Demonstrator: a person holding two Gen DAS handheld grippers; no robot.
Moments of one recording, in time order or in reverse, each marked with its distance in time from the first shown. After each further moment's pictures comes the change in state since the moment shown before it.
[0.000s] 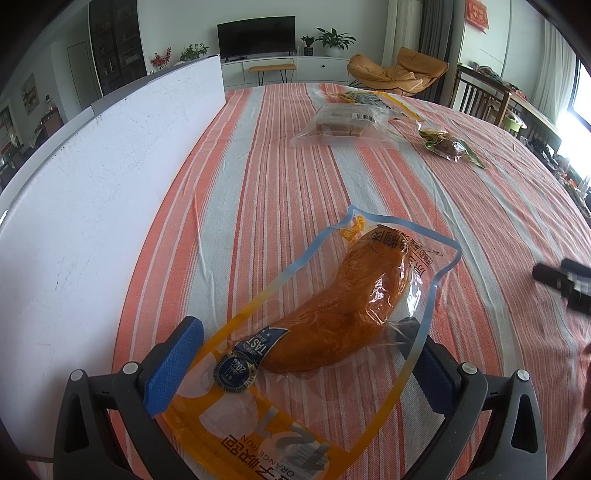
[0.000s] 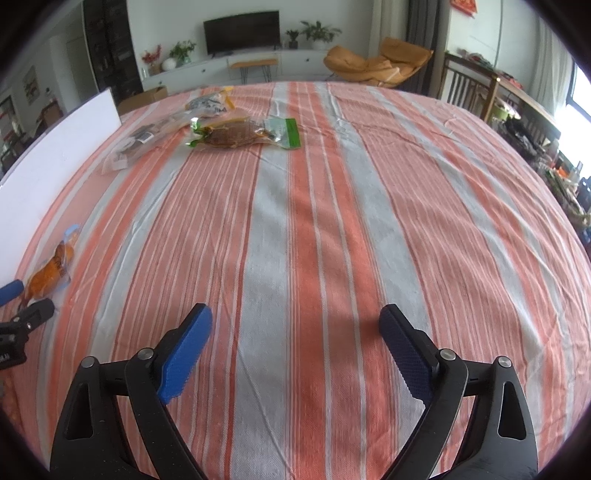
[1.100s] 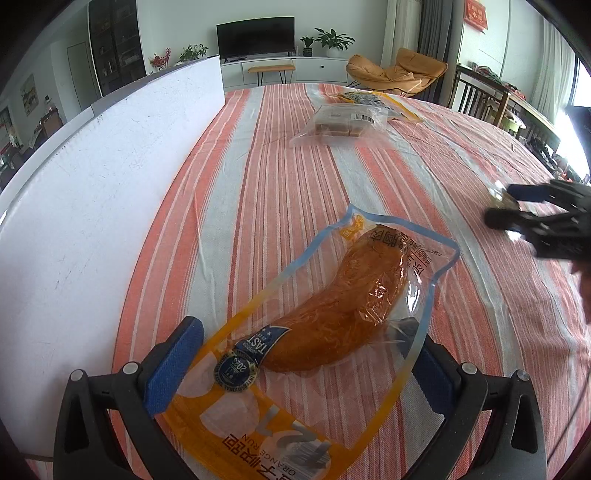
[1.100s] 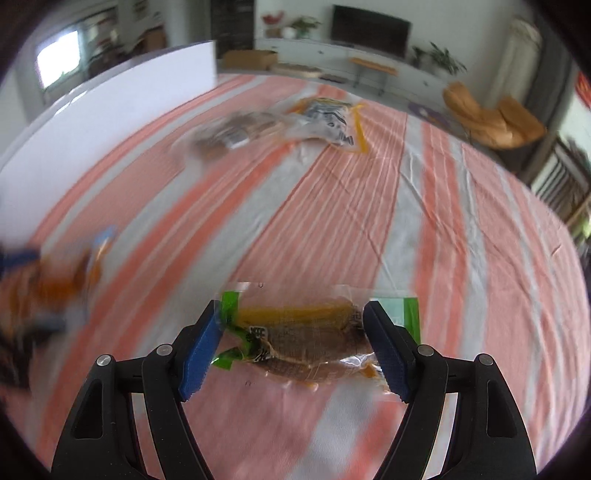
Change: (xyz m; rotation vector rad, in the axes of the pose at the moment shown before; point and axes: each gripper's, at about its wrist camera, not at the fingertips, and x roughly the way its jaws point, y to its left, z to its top) left arm 0.001 0.000 0.000 0.000 -0.002 -0.001; right arm 0.031 0.060 0.062 -0.450 -0.005 0.186
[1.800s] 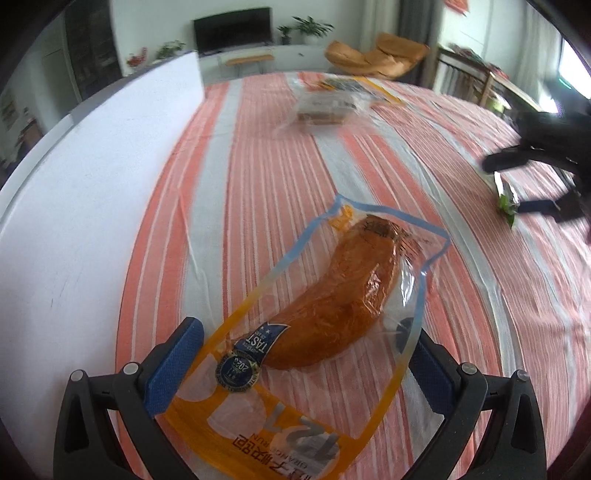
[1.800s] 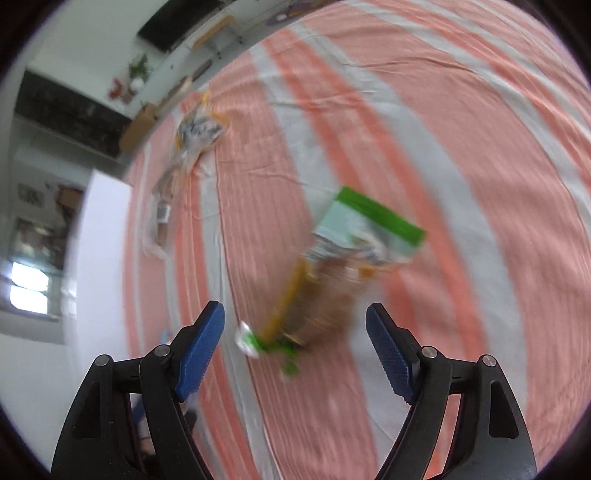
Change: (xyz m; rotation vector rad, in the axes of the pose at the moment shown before) left arm 0.003 0.001 0.007 0.091 0.072 -0.058; right arm -0.008 -0.060 -0.011 0.875 0.186 0.180
